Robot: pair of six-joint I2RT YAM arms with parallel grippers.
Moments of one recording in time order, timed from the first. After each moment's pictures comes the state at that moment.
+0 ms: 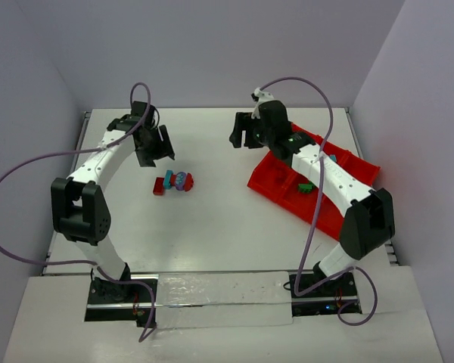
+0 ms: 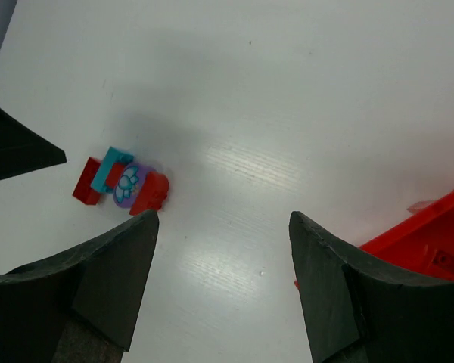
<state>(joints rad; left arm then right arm) -0.25 1.76 1.52 -0.84 0.01 -0.52 0.48 1.58 1.39 -0.30 -0.04 0.35</state>
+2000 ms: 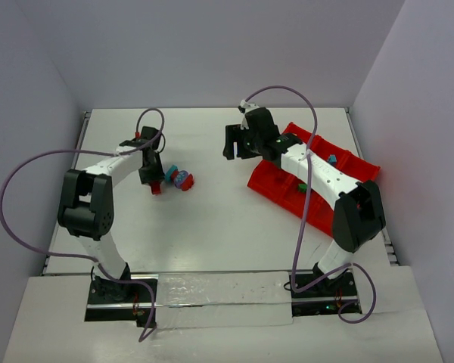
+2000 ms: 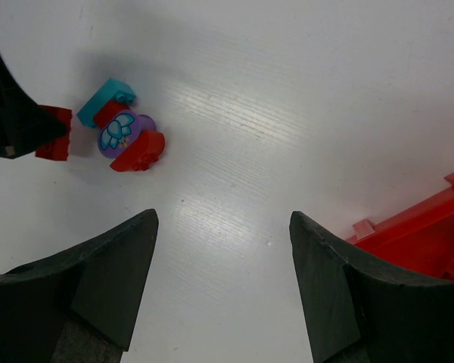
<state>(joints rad) -0.26 1.80 1.25 -0.64 -0.21 -0.44 0.54 1.66 1.40 -0.38 -0.06 0.34</state>
